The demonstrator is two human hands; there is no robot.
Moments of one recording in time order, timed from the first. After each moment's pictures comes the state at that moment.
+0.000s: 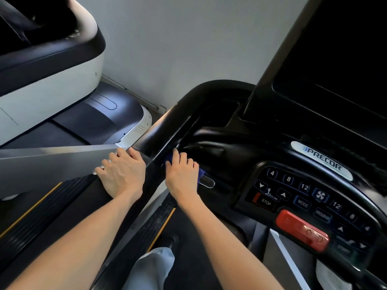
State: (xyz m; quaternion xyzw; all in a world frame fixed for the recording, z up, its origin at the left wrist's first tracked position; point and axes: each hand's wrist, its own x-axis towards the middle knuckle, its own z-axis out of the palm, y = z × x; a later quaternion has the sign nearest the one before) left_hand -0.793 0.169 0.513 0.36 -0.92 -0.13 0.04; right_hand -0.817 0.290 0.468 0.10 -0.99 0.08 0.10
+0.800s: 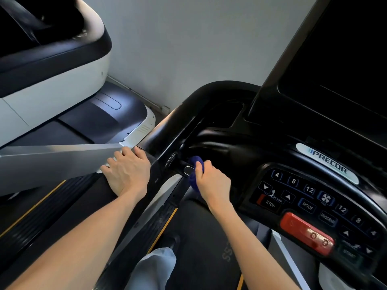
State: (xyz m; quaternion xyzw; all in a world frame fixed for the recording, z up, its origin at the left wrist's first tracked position) left_hand -0.793 0.170 0.513 0.36 -0.92 -0.13 0.05; right_hand -0.814 0.354 0.495 0.03 -1.00 0.07 0.02
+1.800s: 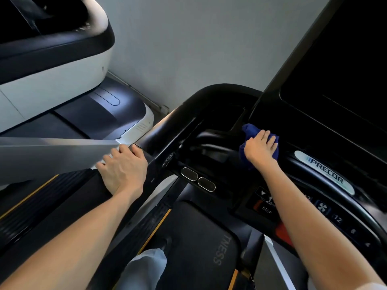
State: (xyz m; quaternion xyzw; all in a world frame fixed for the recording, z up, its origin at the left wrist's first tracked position) left_hand -0.794 0.168 0.507 0.36 -0.93 -0.12 0.05; right_hand -0.931 0.451 0.545 -0.14 -0.99 0.07 -0.05
